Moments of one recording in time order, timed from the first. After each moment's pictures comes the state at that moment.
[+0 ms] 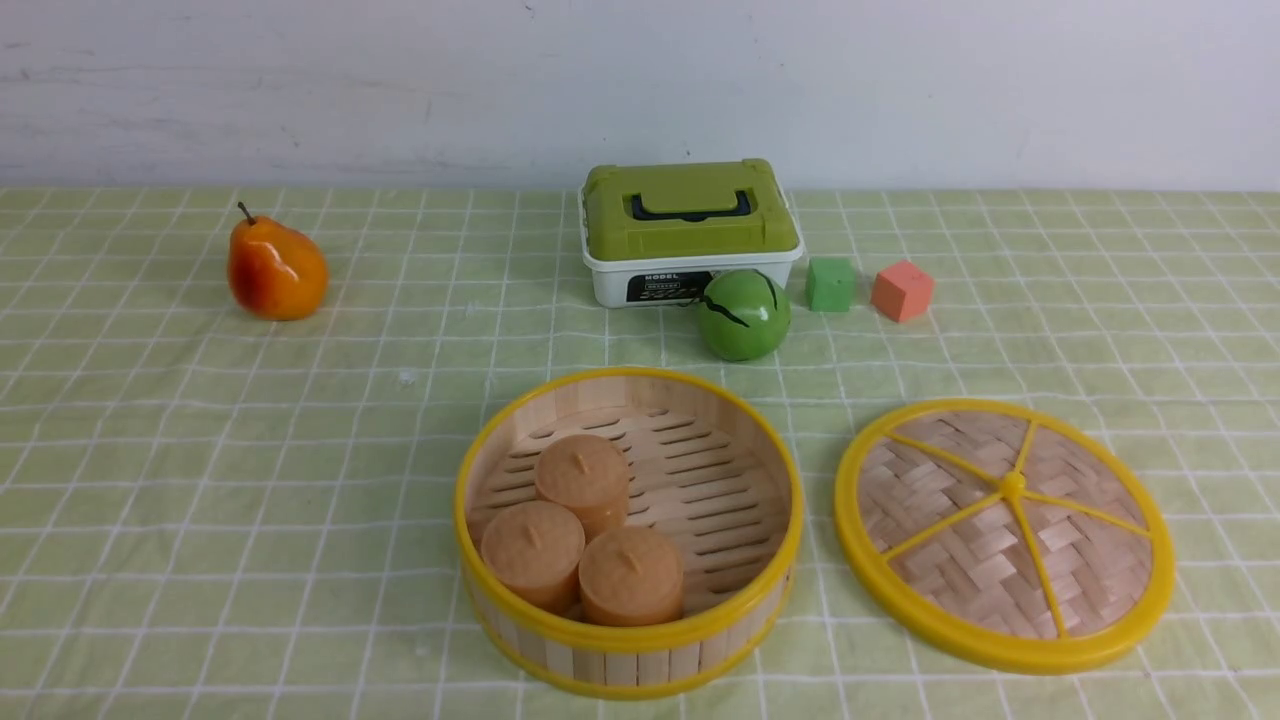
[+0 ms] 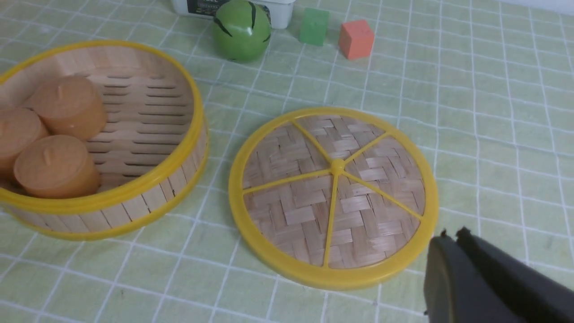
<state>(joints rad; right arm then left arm) 0.18 0.56 -0.75 0.08 0.77 -0.06 0.00 -0.01 0.03 0.01 0.38 -0.16</state>
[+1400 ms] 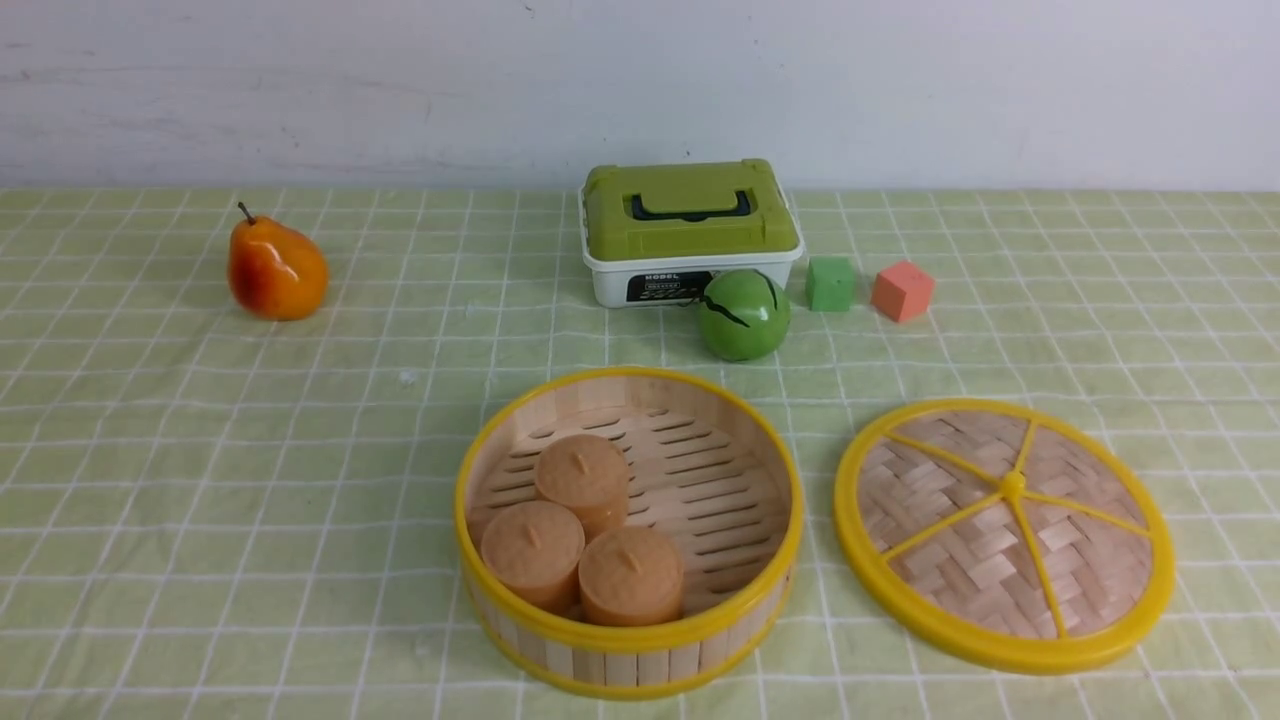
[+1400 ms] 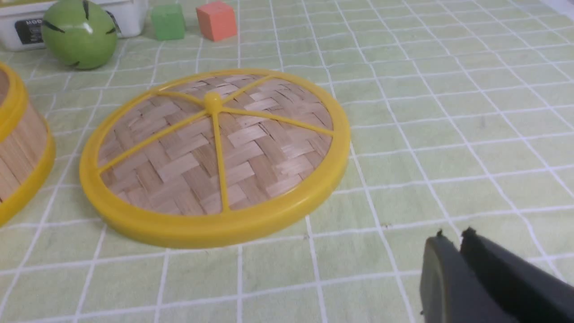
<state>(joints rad) -0.07 -0.01 0.02 0.01 0.37 0.12 0.00 -0.01 0.03 0.01 0.38 -0.16</state>
